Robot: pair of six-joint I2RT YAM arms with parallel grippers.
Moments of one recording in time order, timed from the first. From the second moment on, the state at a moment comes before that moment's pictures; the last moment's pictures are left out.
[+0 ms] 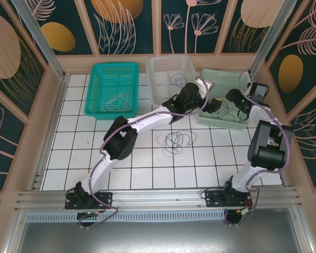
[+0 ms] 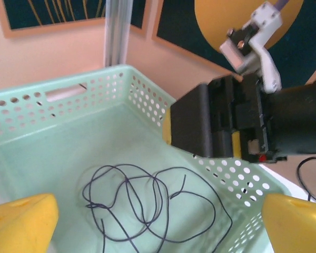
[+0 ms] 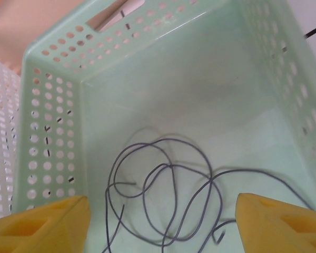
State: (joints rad) left arm -0.89 2.34 1.97 0.12 0.11 -0.22; right arm -0.23 1.68 1.08 -0.13 -0.30 0.40
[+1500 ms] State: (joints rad) left arm -0.81 1.54 0.70 0.62 -0.18 -0.51; right arm 0.34 1.26 0.45 -0.03 -0.31 0.69
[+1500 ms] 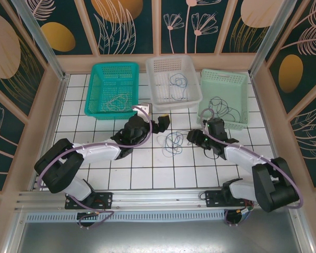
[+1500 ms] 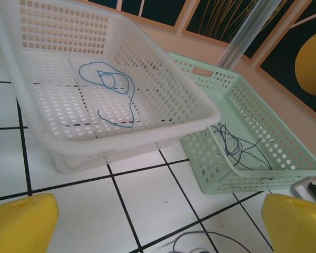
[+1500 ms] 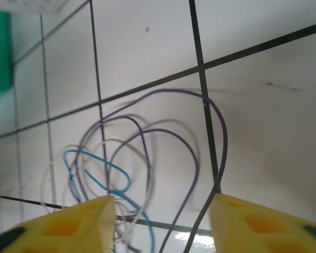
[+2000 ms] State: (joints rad) left arm -0.81 1.54 0.70 0.62 -0.11 -0.49; right arm 0.38 0.98 0.45 -0.05 -0.21 0.59
